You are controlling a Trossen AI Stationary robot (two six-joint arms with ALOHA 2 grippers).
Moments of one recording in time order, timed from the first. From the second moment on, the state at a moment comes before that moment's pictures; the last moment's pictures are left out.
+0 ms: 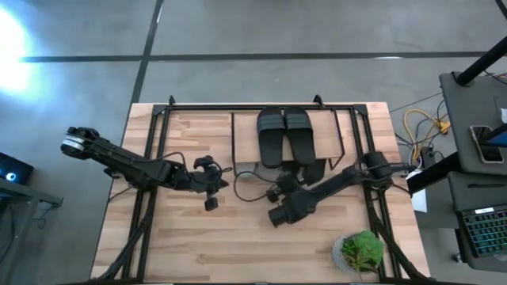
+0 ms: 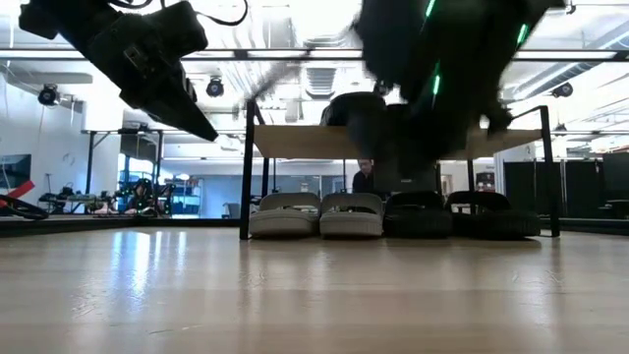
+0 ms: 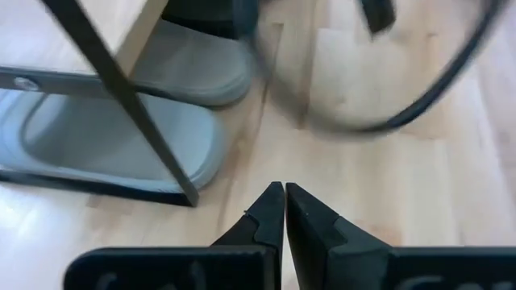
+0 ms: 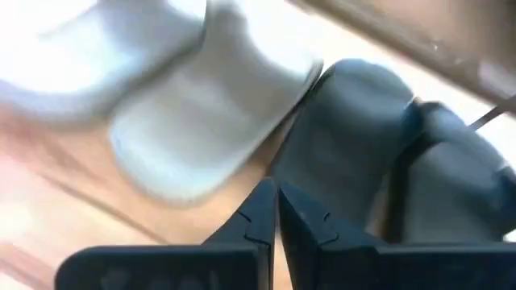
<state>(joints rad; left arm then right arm) -0.26 1.18 0.63 -0.15 -0.35 -0.31 0.36 2.06 1.37 -1.07 0.96 1.49</state>
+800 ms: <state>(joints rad) -0.22 1.18 0.63 0.07 -0.14 -0.70 -0.24 1.13 1.44 -0.97 0.85 0.88</state>
